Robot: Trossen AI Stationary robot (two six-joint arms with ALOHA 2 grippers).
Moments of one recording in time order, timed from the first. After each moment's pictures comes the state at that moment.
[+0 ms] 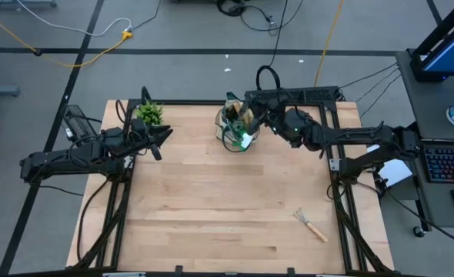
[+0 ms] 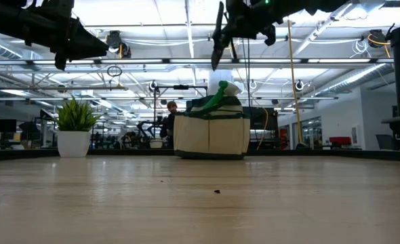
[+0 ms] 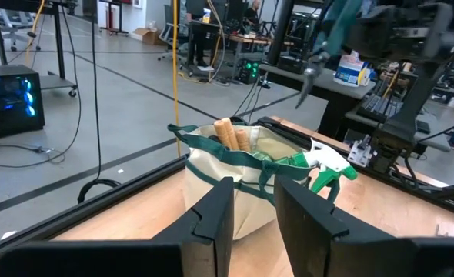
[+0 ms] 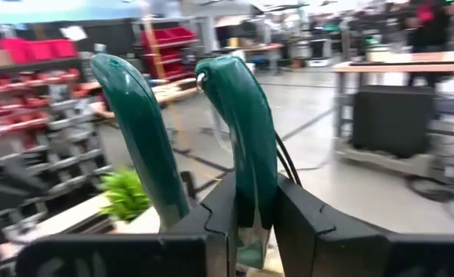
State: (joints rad) left arm 0.19 0.39 0.34 -0.03 -0.33 -0.24; right arm -0.18 1.33 0.93 0.40 0.57 0.17
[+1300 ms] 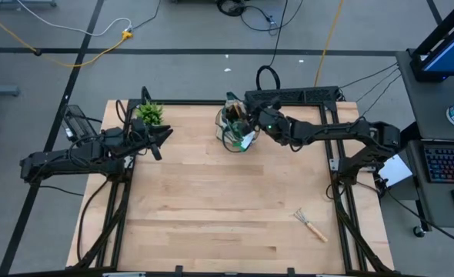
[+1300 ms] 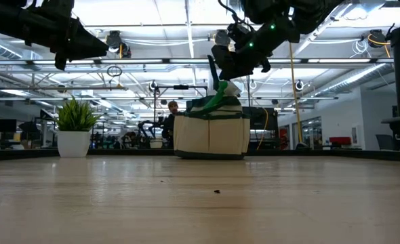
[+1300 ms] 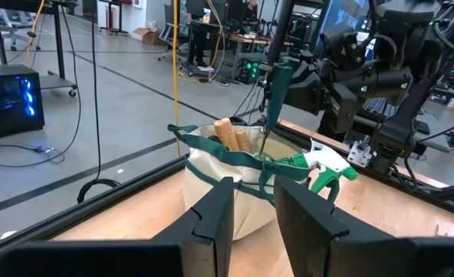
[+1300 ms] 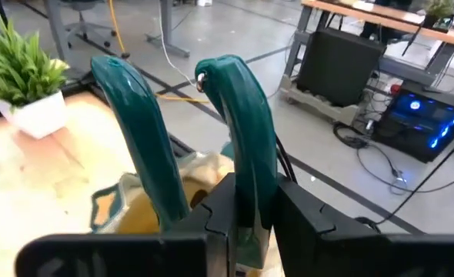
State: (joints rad) left arm 0.19 0.39 0.34 -0.03 -0.32 -0.24; right arm -0.26 1.54 0.98 0.21 0.63 0.11
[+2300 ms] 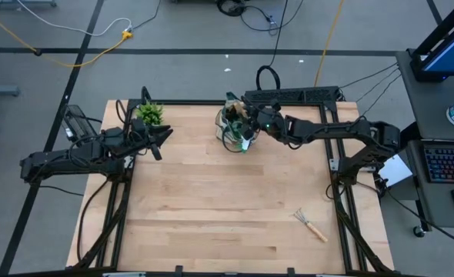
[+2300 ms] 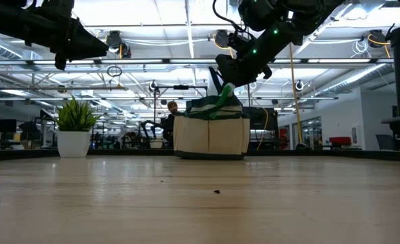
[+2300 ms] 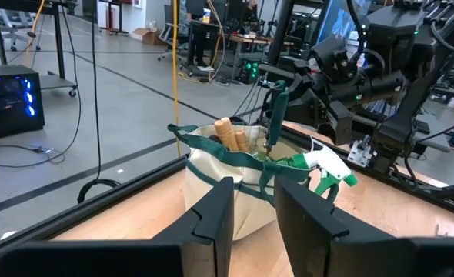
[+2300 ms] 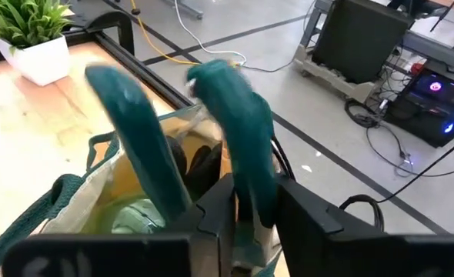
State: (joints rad) left arm 0.19 0.39 0.34 -0.03 -0.32 -0.24; right arm -0.29 1.54 0.98 0.08 0.54 0.12
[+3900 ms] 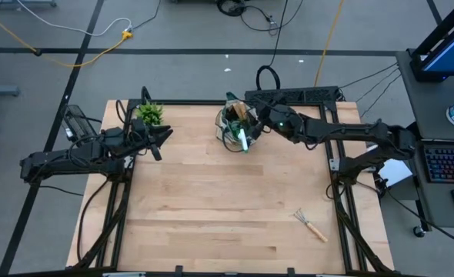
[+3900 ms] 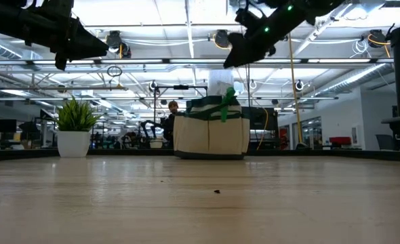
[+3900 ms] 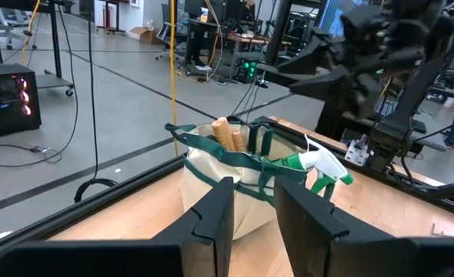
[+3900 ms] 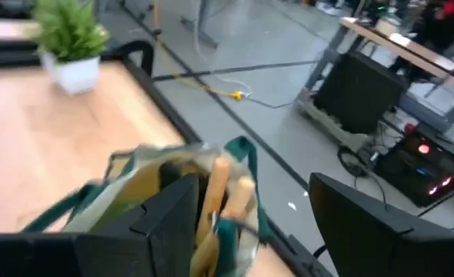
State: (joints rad) left arm 0.19 0.39 0.34 -0.03 -0.32 -0.24; right arm -0.26 1.39 0.98 0.04 0.52 -0.09
